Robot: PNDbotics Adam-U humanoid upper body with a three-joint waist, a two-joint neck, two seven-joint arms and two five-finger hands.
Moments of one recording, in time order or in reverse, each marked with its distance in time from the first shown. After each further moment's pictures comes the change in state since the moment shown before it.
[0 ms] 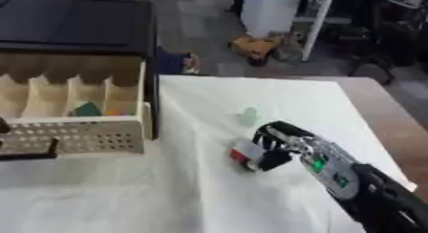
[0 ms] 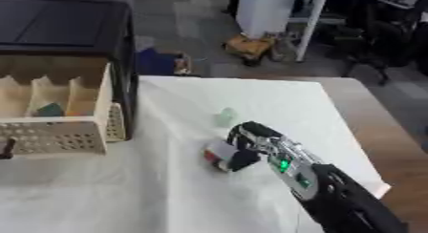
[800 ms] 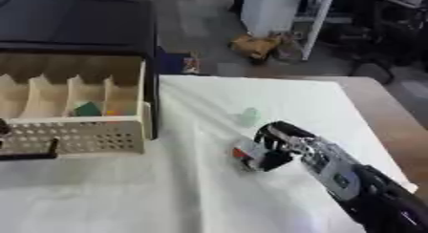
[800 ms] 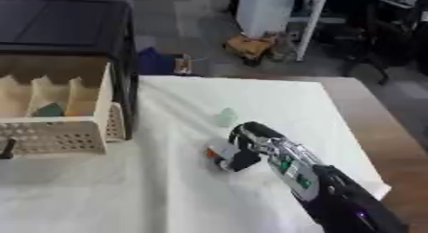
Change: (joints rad) left arm 0.001 -0.001 0.000 0.000 -0.001 0.002 -0.002; right arm -0.006 0.000 -0.006 0.014 -0.012 -0.009 -0.056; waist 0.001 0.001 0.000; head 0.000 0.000
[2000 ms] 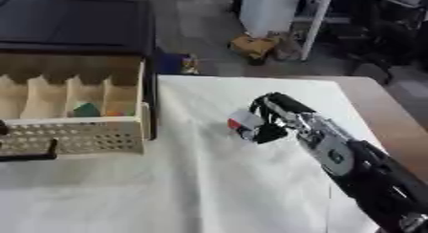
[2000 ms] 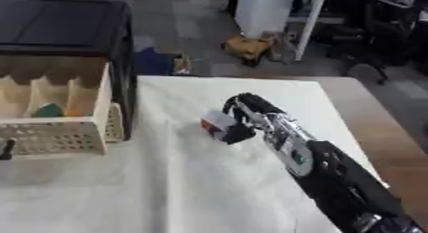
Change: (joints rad) left arm 0.007 0.000 0.004 -0.003 0.001 0.003 0.003; right arm -0.149 -0.007 0.006 0.051 0.031 -0.086 -0.097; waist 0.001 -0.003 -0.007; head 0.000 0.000
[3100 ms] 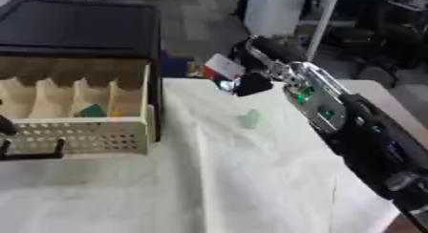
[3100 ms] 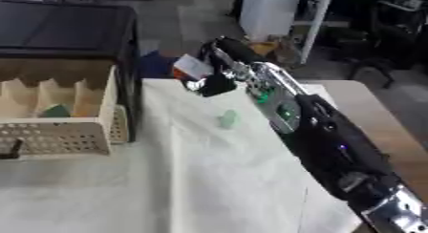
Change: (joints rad) left arm 0.013 -0.002 0.002 0.014 0.017 0.008 0.008; right arm -0.231 0.040 -0.001 -0.024 0.003 -0.052 -0.027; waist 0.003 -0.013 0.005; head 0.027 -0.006
